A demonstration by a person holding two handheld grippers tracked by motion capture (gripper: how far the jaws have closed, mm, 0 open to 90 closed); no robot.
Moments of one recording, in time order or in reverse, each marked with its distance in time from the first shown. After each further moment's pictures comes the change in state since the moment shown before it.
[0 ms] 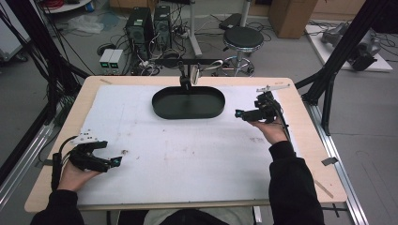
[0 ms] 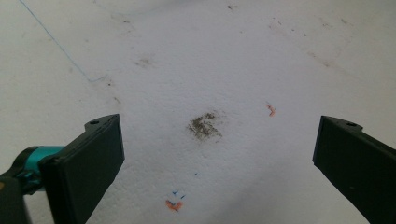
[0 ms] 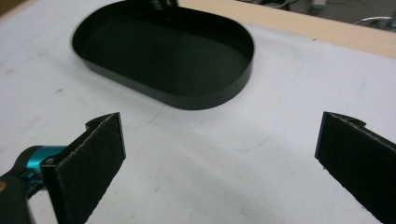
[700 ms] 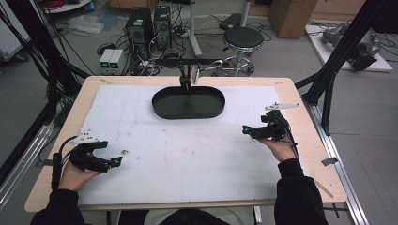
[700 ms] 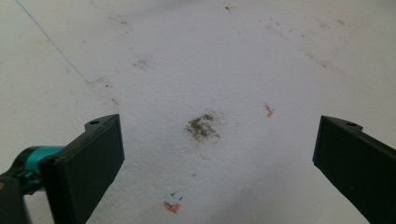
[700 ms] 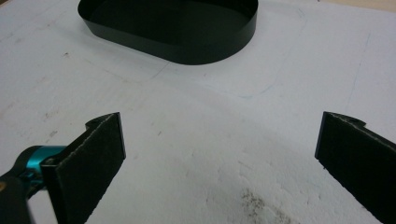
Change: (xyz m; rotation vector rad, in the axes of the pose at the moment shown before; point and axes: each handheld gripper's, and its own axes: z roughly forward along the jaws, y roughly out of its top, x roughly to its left) left arm 0.000 0.000 0.001 0.004 -0.006 0.004; right arm -0.004 -0.053 -0.017 -0.010 0.015 -0.002
